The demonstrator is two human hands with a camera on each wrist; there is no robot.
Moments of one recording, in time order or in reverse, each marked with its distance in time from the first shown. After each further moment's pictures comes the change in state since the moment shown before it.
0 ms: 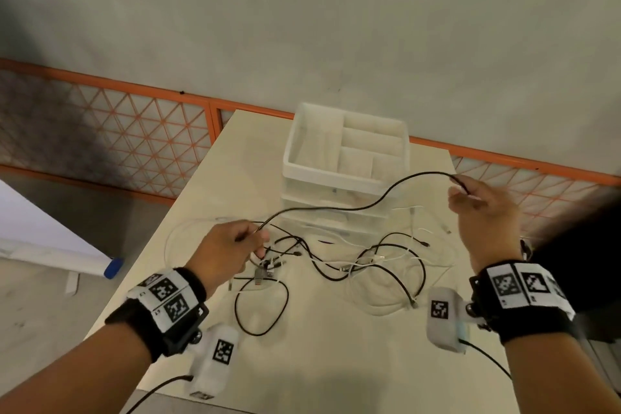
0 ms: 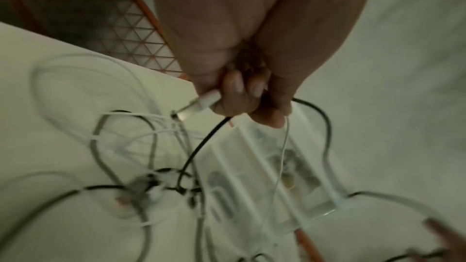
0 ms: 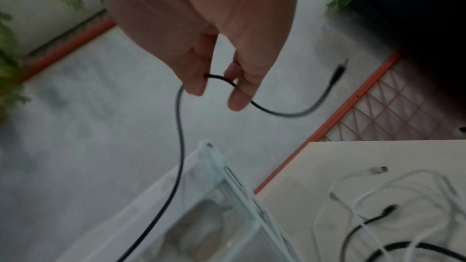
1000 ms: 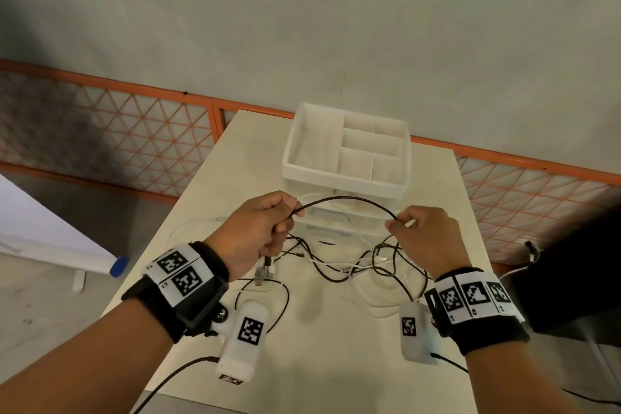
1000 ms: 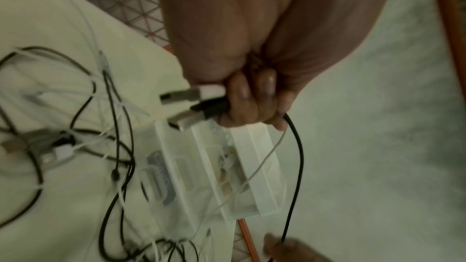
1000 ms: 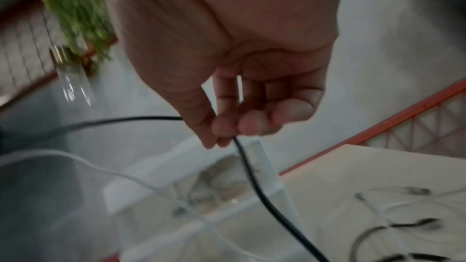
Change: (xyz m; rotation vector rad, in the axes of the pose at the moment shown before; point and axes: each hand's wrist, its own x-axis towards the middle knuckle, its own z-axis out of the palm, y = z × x) left_hand -0.004 0.063 0.022 -0.430 -0.252 -0.019; right_hand -0.019 -0.002 0.045 -0.415 -0.326 0.025
